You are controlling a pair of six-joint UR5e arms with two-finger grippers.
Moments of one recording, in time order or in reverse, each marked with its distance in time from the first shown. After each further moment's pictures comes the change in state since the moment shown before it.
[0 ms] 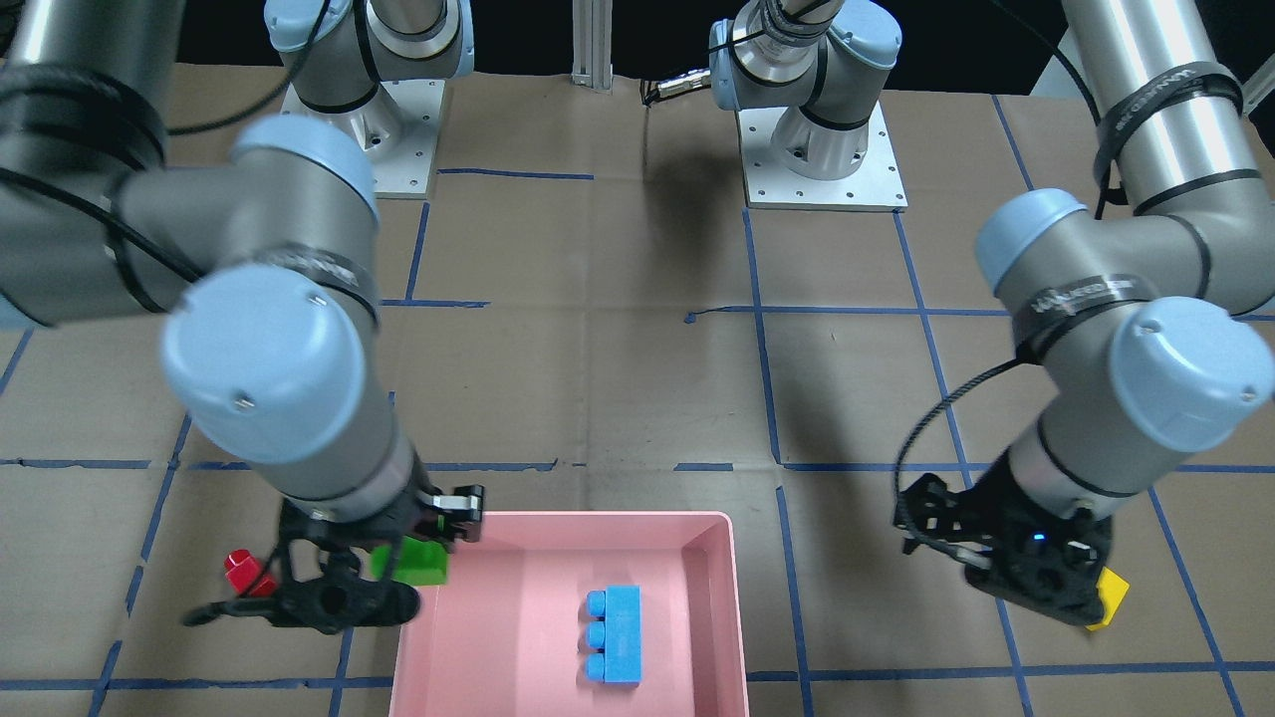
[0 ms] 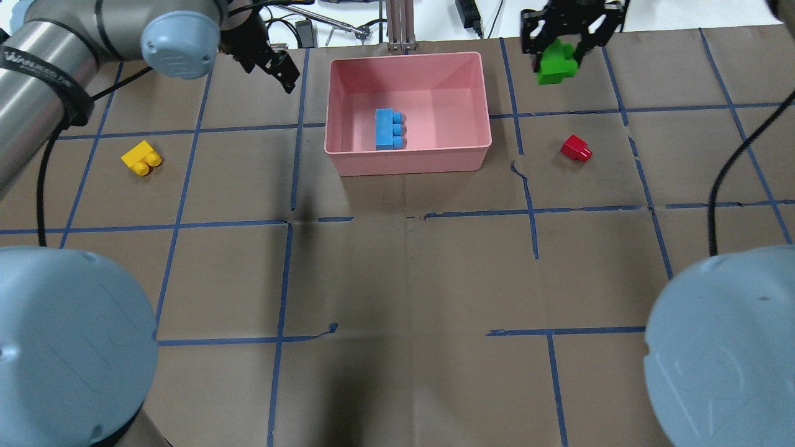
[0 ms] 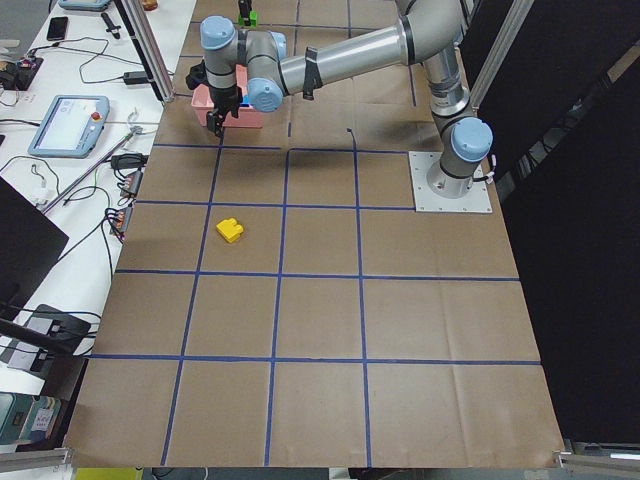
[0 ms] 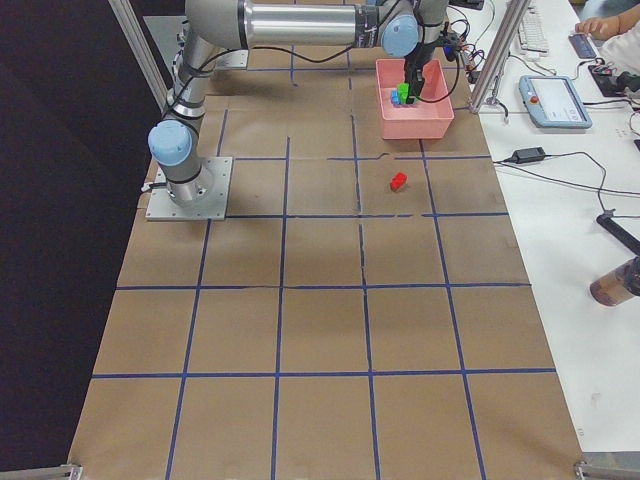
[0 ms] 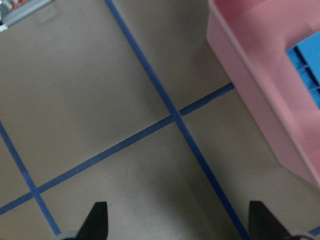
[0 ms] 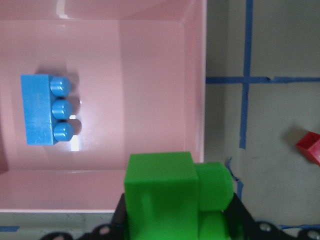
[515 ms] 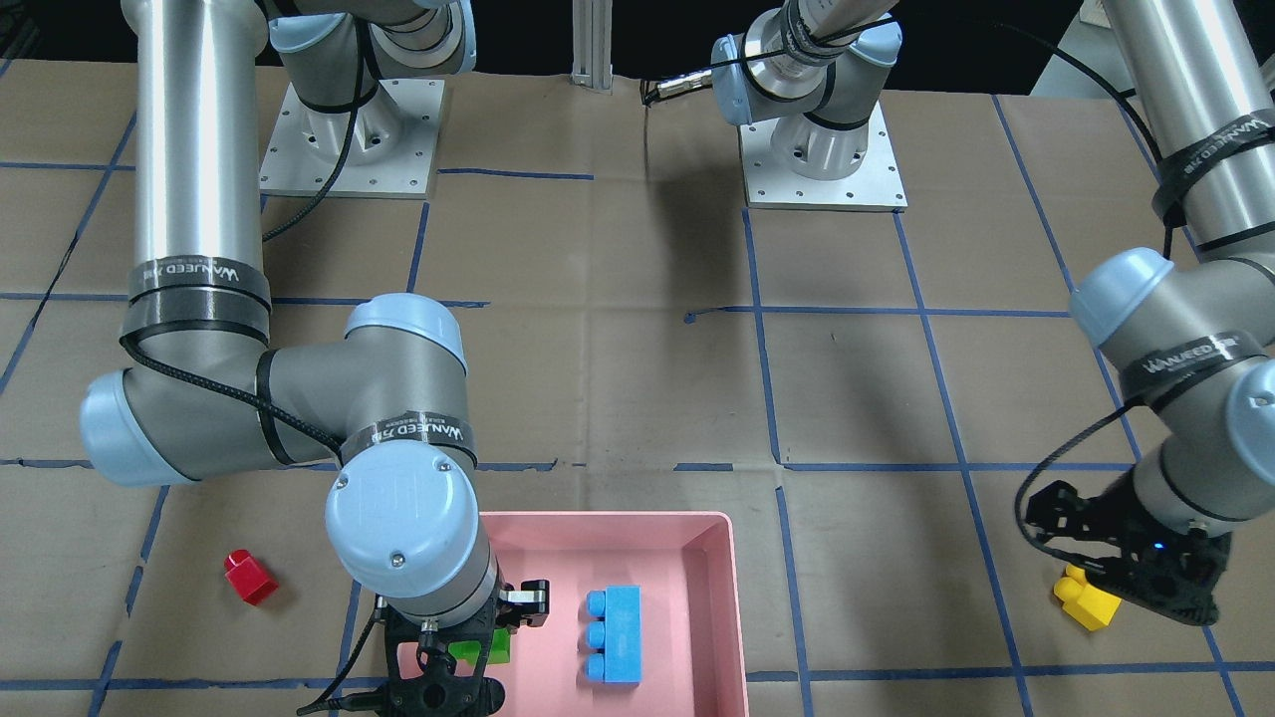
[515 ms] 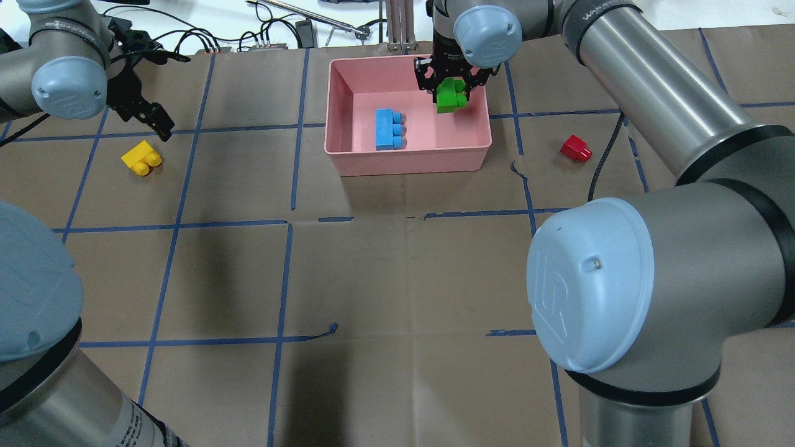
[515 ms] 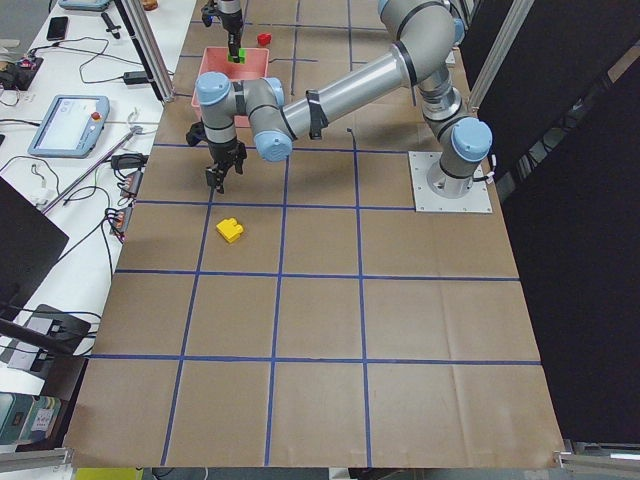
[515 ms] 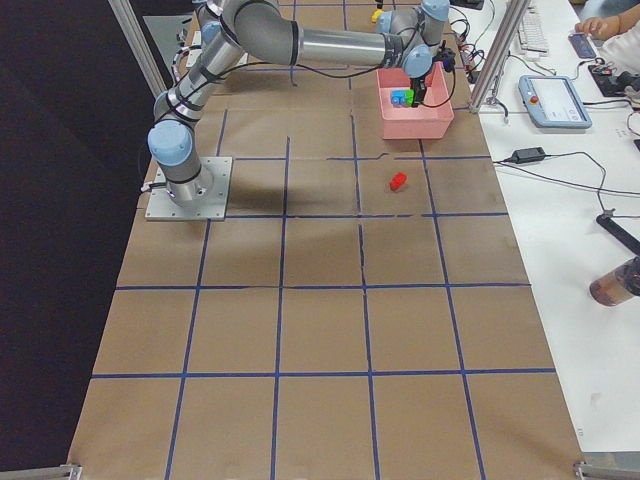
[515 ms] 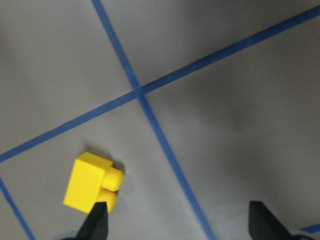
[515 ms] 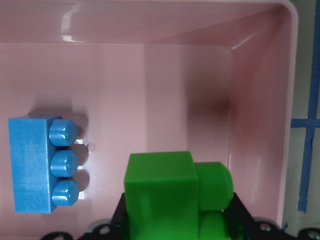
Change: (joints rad) left arm 0.160 -0.079 -0.031 0.093 0.143 0.318; right arm 0.024 0.149 -0.022 -0.160 0.003 0.017
